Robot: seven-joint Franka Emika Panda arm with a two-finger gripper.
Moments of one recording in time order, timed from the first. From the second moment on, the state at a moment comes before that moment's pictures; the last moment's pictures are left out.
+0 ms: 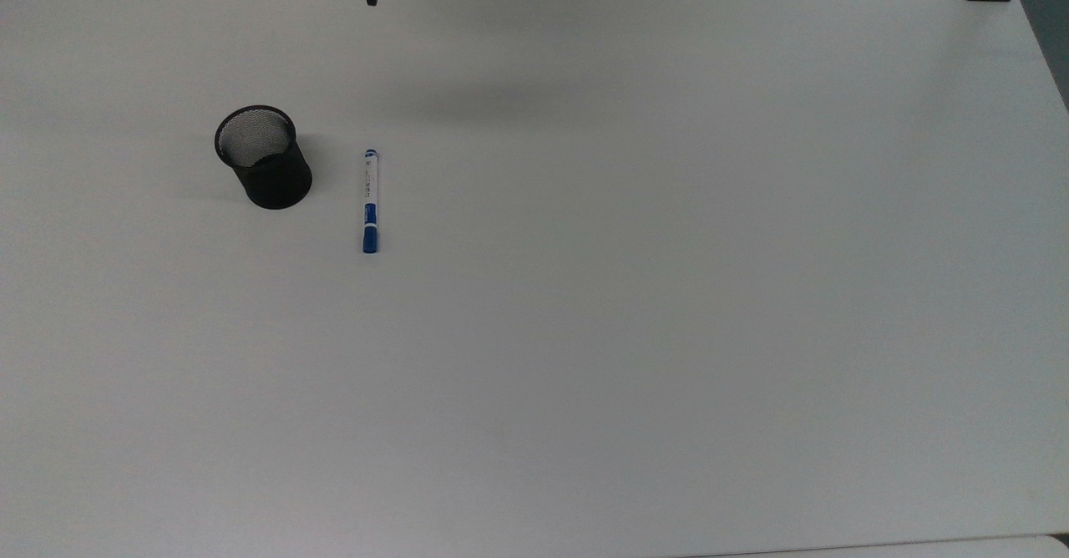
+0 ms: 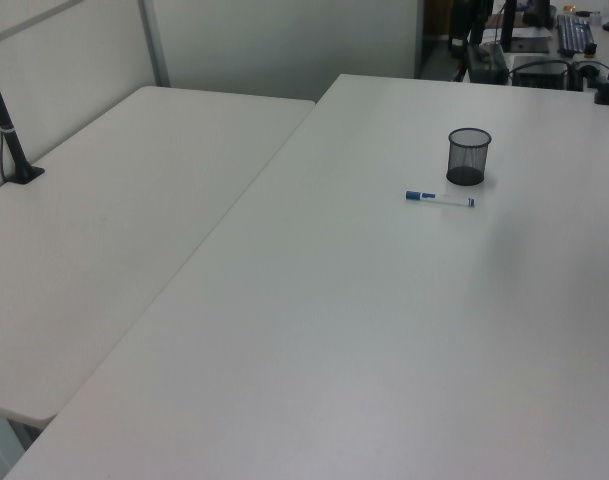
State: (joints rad) arm -0.07 0.01 -0.06 -1.58 0.01 1.66 -0.01
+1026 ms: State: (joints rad) arm -0.05 0.15 -0.05 -1.70 -0.04 1.85 -0.25
